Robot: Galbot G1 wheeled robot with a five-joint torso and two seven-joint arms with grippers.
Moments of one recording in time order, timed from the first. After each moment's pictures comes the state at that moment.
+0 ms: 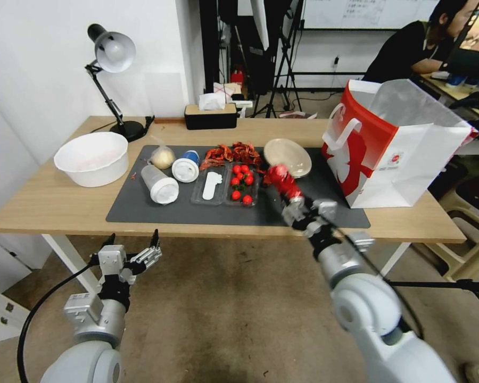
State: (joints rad) left arm 1.69 -1.59 -0.70 -2.29 -0.14 0.22 0.07; right arm -1.28 1.21 0.33 2.20 0.54 -0.30 0.19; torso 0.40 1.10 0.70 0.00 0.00
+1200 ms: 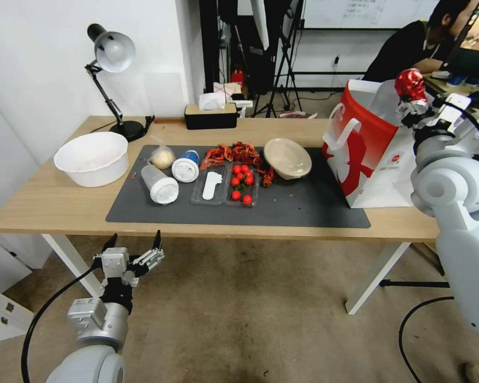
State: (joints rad) left arm 1.71 -1.60 -0.68 -2.28 -0.10 0.17 0.08; right arm -0.73 0.96 0.51 1.93 0.92 -0.44 0.63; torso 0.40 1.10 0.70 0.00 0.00
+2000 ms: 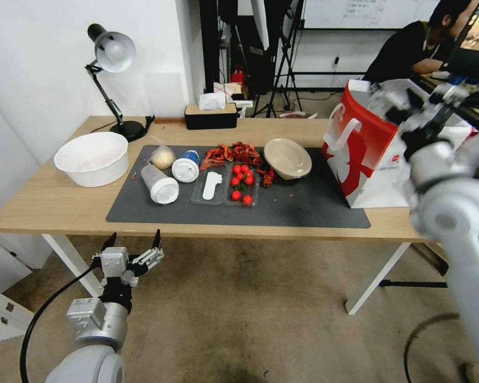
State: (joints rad) left arm 1.71 -1.59 -0.68 -2.28 -0.11 0.15 0.09; right arm -1.12 0.98 0.50 2.26 0.81 -0.14 0.24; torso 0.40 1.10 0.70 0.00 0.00
